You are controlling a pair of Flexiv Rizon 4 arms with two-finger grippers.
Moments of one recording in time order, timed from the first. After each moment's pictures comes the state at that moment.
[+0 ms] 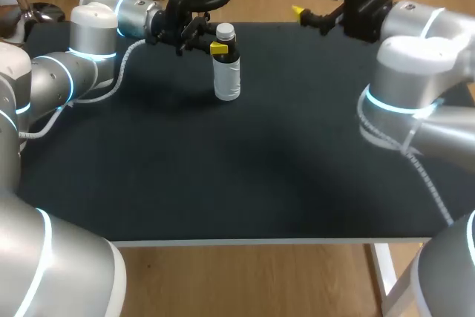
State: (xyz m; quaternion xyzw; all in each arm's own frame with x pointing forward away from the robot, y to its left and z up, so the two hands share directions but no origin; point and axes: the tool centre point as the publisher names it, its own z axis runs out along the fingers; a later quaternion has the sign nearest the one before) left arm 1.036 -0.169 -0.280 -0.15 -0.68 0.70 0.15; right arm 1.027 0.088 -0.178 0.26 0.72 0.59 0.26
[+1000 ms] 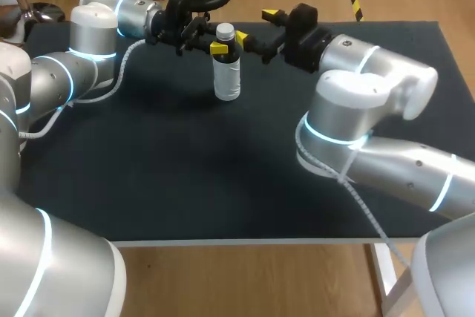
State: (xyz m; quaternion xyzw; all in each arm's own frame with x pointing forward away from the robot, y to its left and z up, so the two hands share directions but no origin) left arm 1.036 -0.169 -0.280 -0.15 -0.68 0.70 0.15; right arm 1.007 0.203 -0.215 0.25 0.69 0.64 0.23
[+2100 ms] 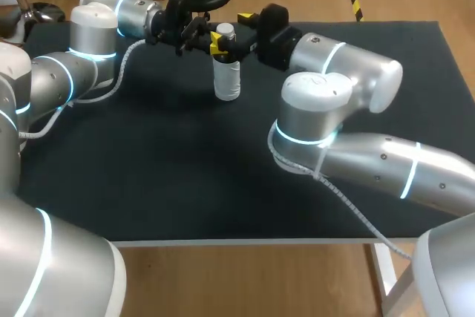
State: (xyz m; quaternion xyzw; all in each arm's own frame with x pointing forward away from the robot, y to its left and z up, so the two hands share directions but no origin) left arm 1.036 -0.169 -0.280 -0.15 -0.68 0.70 0.15; right arm 1.029 0.251 -0.236 0.27 0.70 0.63 0.21
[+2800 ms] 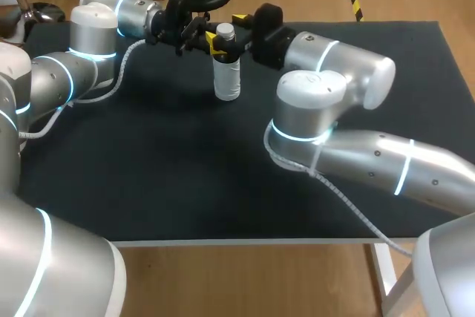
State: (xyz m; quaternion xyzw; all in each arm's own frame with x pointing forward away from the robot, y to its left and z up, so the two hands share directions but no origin) left arm 1.036 -0.169 -0.280 -0.15 -0.68 0.70 0.15; right arm 1.036 0.263 -0.243 0.28 0.70 0.64 0.19
